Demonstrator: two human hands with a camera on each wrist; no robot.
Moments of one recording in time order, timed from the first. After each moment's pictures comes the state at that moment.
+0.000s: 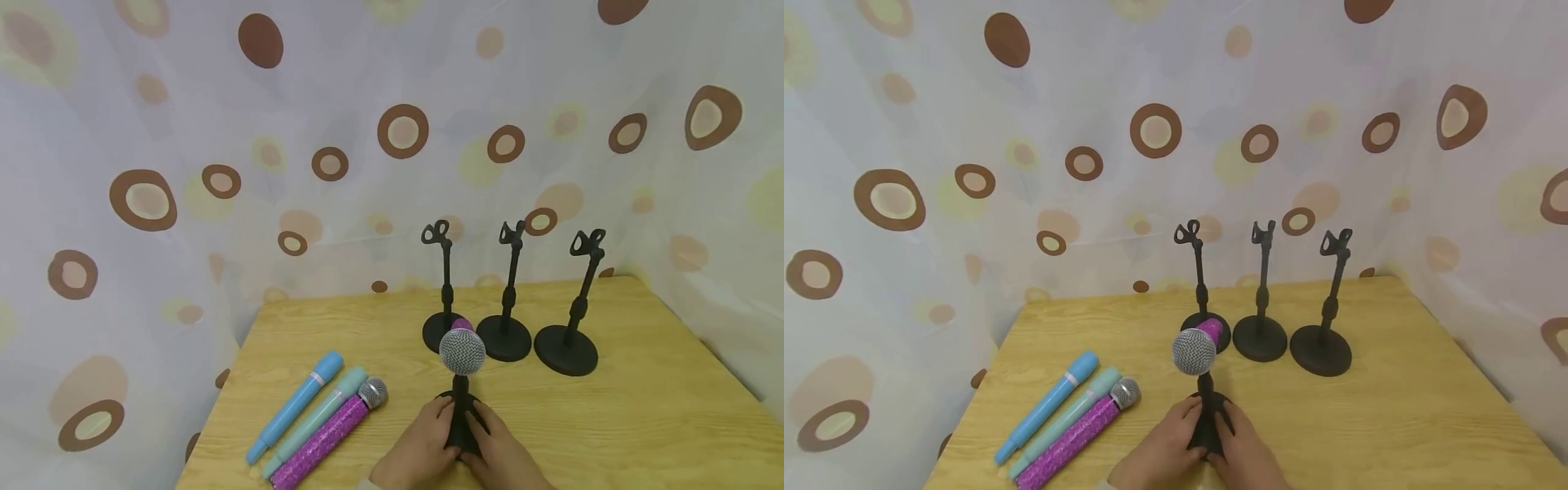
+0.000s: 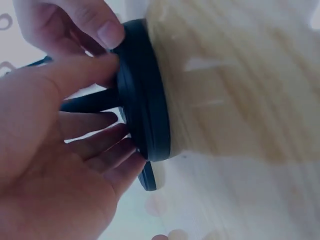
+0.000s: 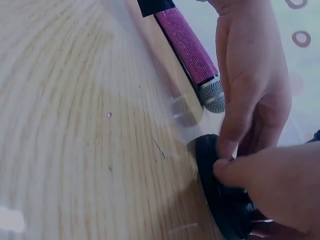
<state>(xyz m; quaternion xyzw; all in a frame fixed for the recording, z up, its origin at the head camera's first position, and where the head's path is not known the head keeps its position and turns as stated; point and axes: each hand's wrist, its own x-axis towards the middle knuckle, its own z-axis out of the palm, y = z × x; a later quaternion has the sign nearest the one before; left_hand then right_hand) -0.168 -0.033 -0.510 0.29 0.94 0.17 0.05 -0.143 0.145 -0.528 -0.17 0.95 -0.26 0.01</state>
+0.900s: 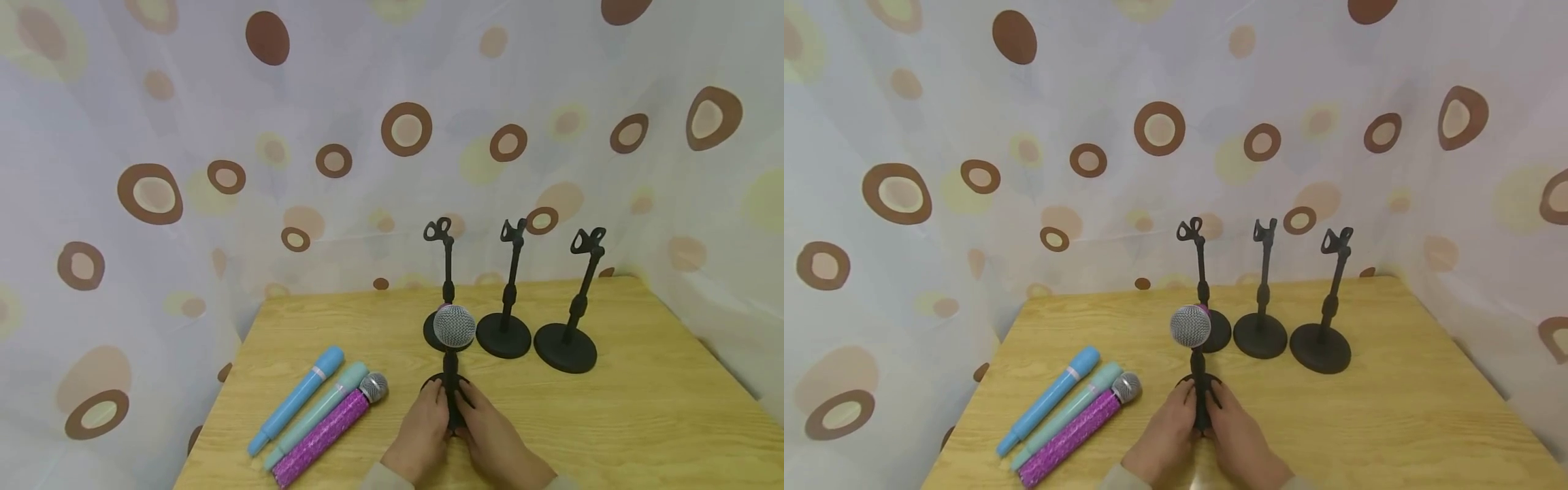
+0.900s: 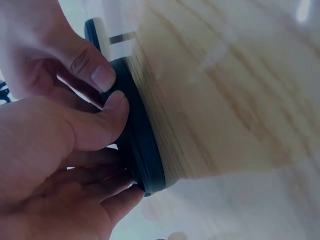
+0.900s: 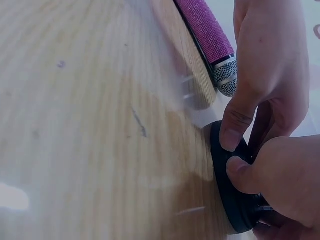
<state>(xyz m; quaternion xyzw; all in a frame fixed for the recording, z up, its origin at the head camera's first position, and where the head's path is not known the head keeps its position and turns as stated) -0.172 -0.025 -0.517 0.26 0.96 0.04 -0.06 -0.161 0.129 -0.521 -0.22 0.95 -0.21 -0.05</state>
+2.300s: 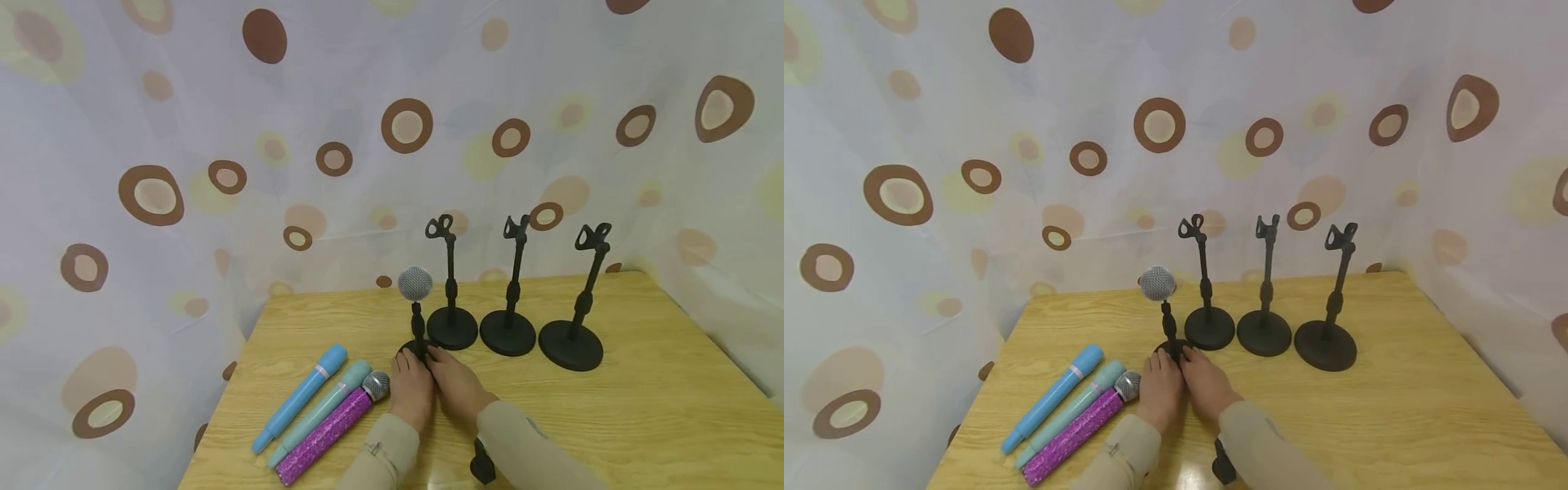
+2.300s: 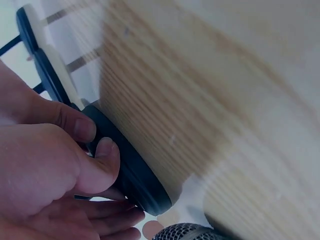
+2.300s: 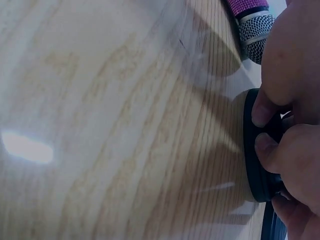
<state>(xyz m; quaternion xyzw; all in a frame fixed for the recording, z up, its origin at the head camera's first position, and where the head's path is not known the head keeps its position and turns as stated) -0.220 -0.021 -0.517 0.06 0.98 -0.12 -0.17 -0.241 0.086 -0.518 -0.29 0.95 -0.11 -0.08</state>
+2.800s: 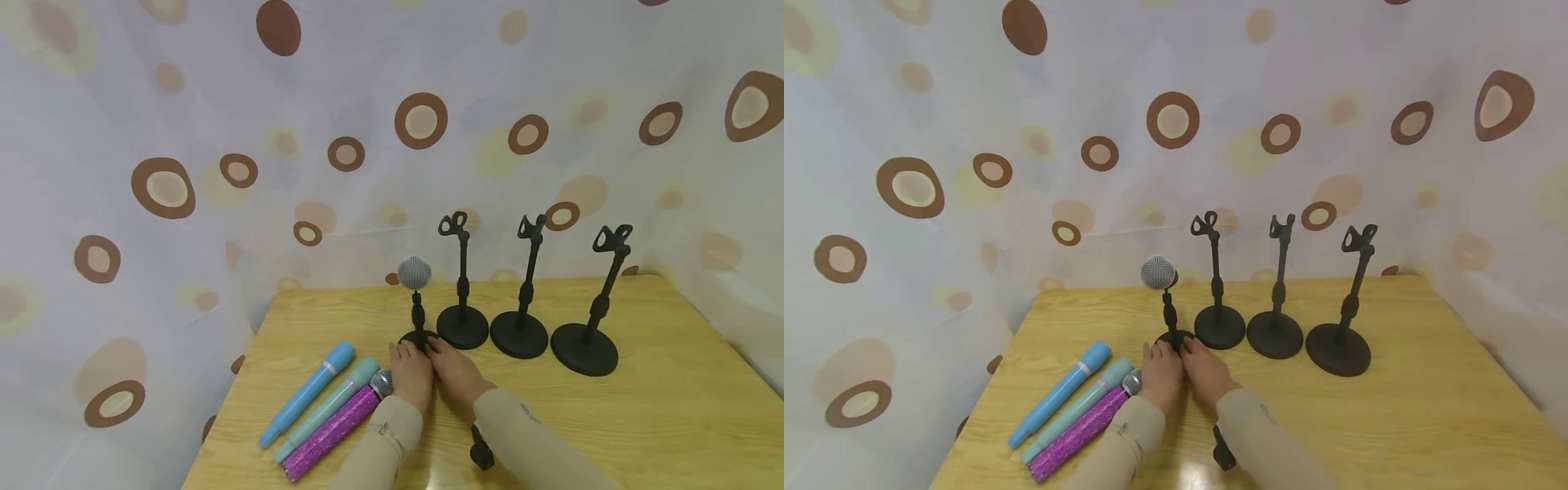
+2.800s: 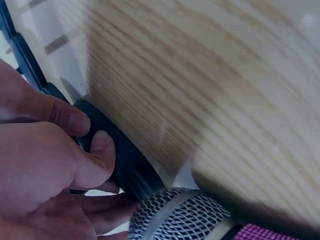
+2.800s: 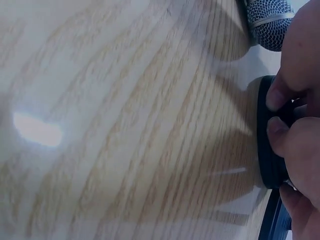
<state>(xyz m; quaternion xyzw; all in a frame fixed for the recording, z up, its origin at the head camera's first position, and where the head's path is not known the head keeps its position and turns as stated) -0.247 -0.031 -0.508 0.03 0.98 -0.16 -0.08 -0.266 0.073 -0.523 -0.29 0.95 -0.14 -0.06</state>
